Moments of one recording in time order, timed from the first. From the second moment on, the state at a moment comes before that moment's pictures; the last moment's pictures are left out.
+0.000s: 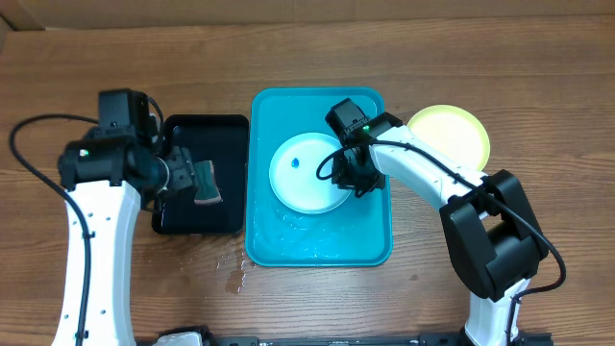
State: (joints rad) left arm 0.10 1.39 1.31 -1.22 0.00 -0.28; right arm 0.55 2.02 1.42 -0.87 -0.06 0.65
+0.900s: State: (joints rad) left arm 0.10 1.63 1.20 -1.08 0.07 -0.31; right arm 0.55 2.02 1.42 -0.85 -0.03 0.65
